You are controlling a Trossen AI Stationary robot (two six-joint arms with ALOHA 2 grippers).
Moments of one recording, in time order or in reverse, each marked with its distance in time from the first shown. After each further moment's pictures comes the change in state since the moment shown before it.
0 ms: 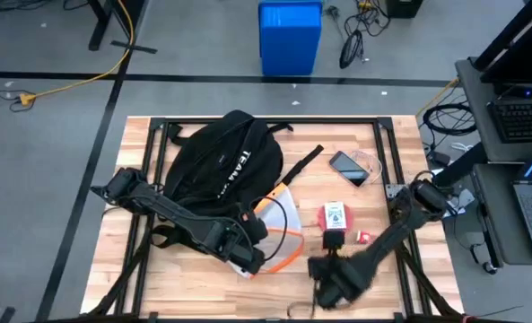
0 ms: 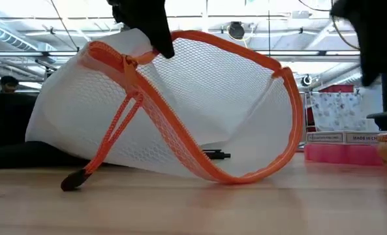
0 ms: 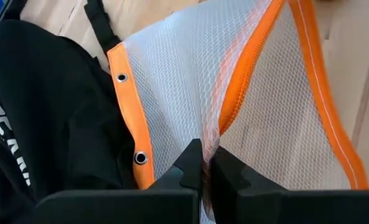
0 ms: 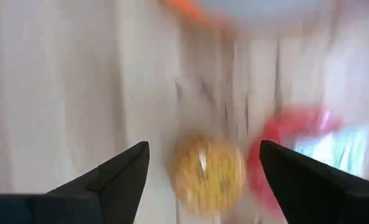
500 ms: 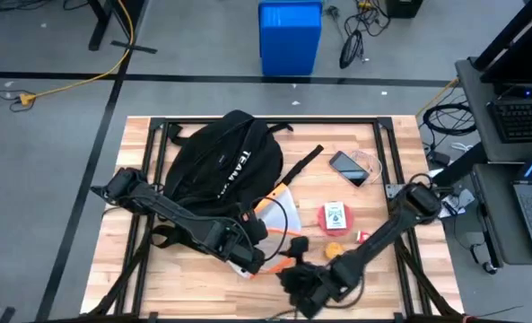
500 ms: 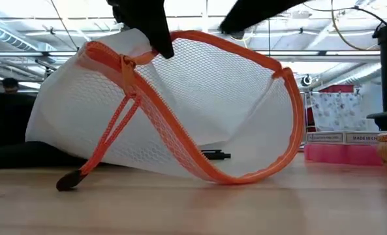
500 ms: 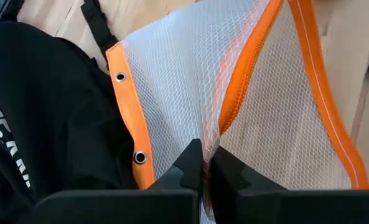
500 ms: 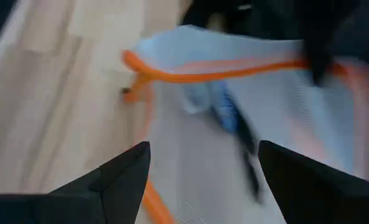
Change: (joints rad) left arm 0.000 0.000 0.000 0.000 0.007 0.013; right arm -0.075 0.063 -0.028 0.701 0.335 -0.422
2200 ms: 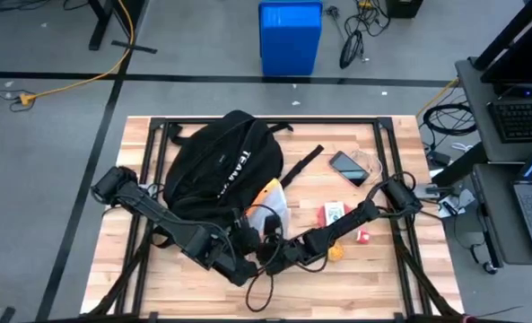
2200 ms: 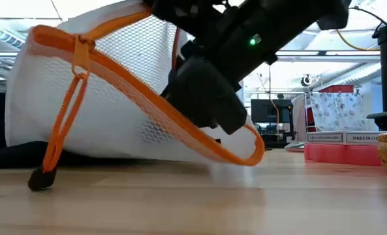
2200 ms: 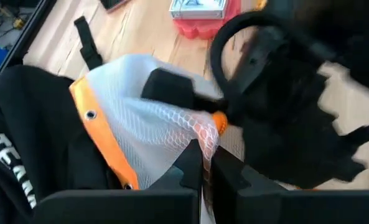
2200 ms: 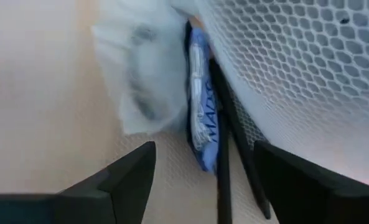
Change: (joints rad) left arm -0.089 -0.071 -0.001 0.058 -0.069 0.059; right arm -0.254 0.129 -0.150 0.507 -0.114 -0.397
